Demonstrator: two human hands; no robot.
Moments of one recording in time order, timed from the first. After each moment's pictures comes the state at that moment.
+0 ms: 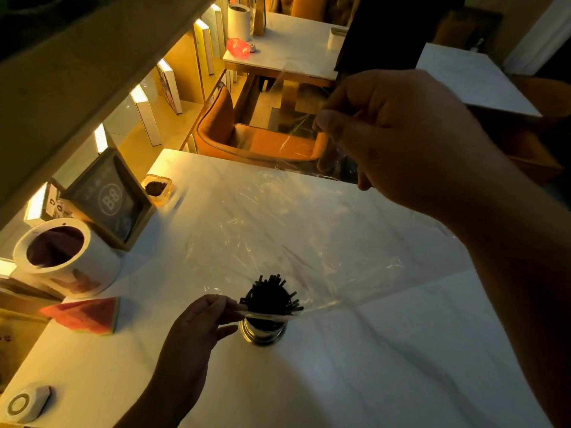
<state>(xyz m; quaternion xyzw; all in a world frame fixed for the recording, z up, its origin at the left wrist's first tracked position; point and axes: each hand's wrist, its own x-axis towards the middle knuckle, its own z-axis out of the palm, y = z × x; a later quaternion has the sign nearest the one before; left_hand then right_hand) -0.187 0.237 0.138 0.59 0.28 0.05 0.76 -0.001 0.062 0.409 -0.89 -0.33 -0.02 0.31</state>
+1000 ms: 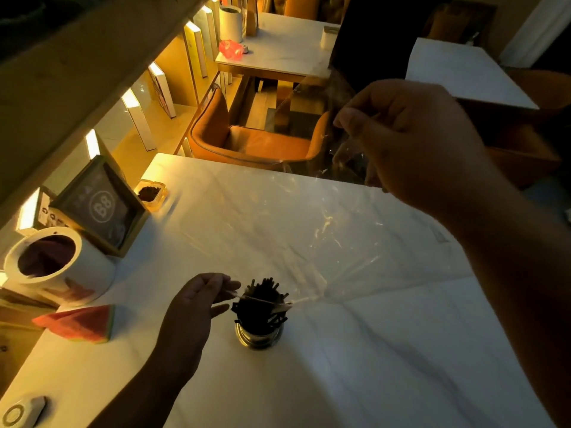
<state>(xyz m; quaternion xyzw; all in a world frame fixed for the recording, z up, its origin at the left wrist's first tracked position) -0.147 0.243 0.141 0.65 0.28 0.06 0.71 0.018 0.029 0.395 -0.89 -0.27 -0.05 0.37</state>
